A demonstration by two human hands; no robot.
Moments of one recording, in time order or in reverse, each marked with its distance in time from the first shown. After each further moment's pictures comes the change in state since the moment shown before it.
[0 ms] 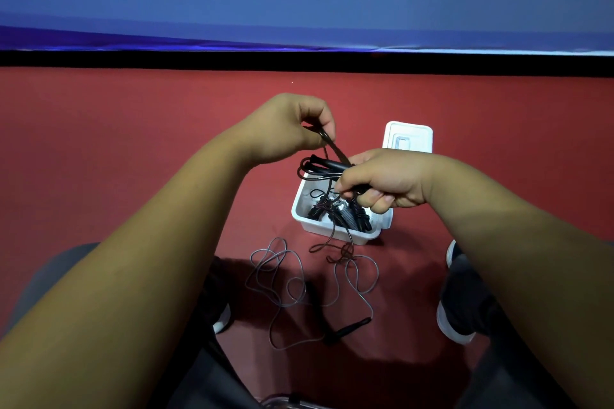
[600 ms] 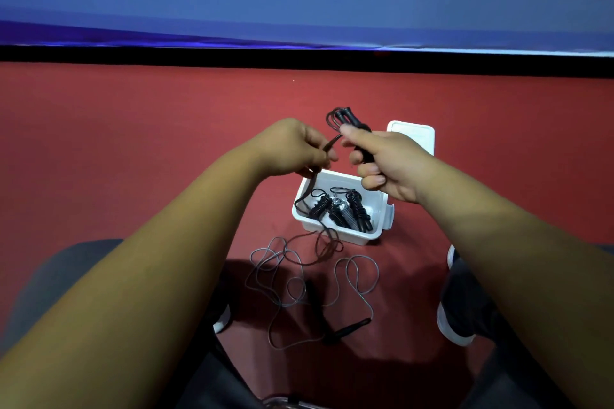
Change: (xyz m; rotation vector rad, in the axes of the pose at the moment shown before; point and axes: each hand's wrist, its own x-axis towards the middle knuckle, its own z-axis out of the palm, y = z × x) left_hand 0.004 -0.025 0.025 -0.057 -0.095 -0.306; right_hand 0.019 0.001 -0.004 0.412 0.280 -0.248
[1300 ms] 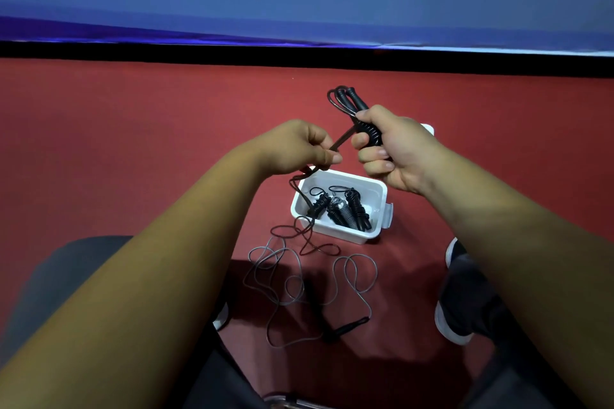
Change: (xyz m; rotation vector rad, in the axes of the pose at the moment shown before) left_hand 0.011 -0.007 0.002 -0.012 -0.058 0.015; right_hand -0.010 -0.023 0.005 0.189 0.014 -0.003
